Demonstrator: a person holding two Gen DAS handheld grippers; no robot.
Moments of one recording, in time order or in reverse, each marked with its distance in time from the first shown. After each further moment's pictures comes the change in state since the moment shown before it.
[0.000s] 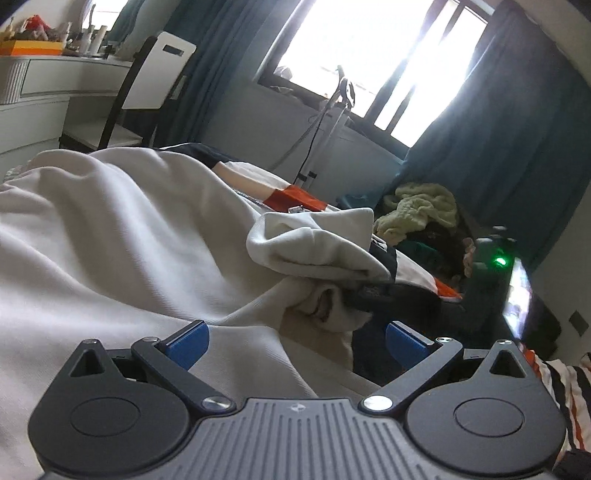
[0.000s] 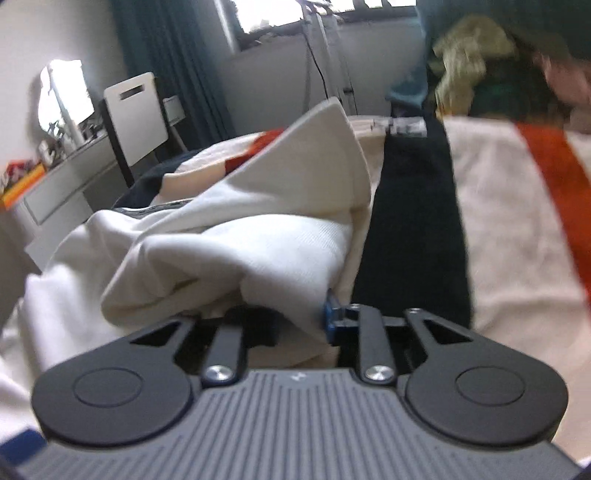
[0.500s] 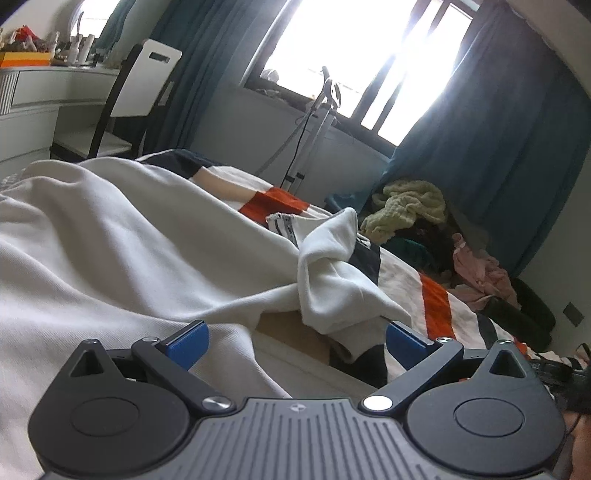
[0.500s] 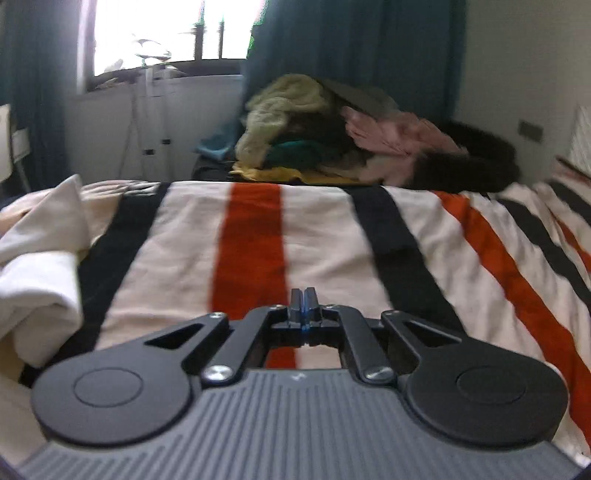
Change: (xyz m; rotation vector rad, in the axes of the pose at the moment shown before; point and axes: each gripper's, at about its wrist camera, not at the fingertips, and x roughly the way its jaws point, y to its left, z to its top) left arm -0.015 -0.022 -0.004 0.024 0.008 -0.023; right arm -0.152 -0.171 -0.006 0.072 -0.137 -0.542
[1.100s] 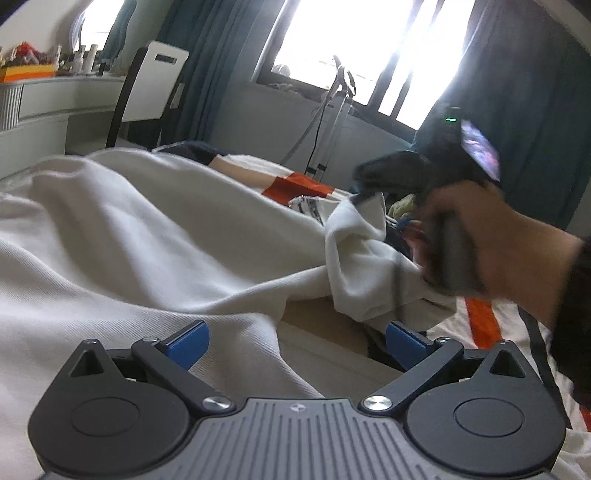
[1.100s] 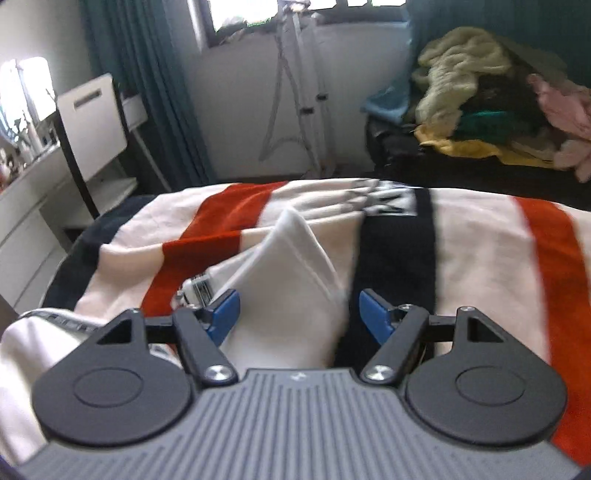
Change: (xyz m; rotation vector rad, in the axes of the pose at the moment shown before) left arm 0.045 0.009 -0.017 0.041 0.017 0.095; right arm 0.139 0.267 0.089 -0.092 0.210 0.444
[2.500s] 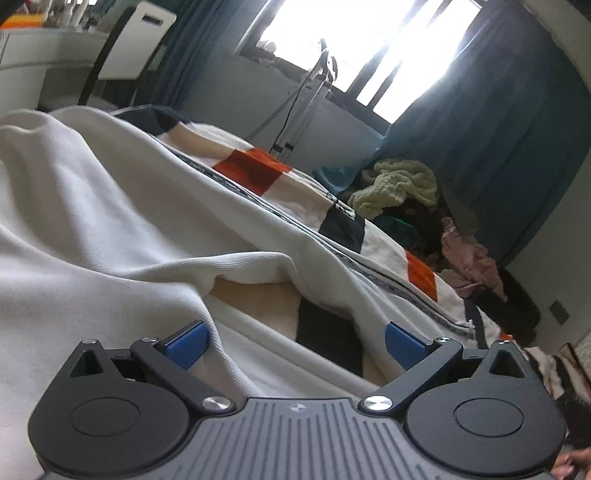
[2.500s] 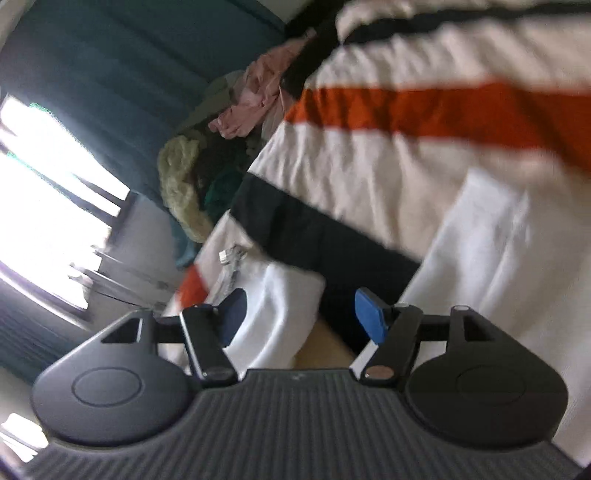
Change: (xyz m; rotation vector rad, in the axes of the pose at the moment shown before) left arm 0.006 -0.025 0.009 -0.111 0.099 -0.168; right arm -0.263 -0.356 -0.255 1.085 -0.362 -0.070
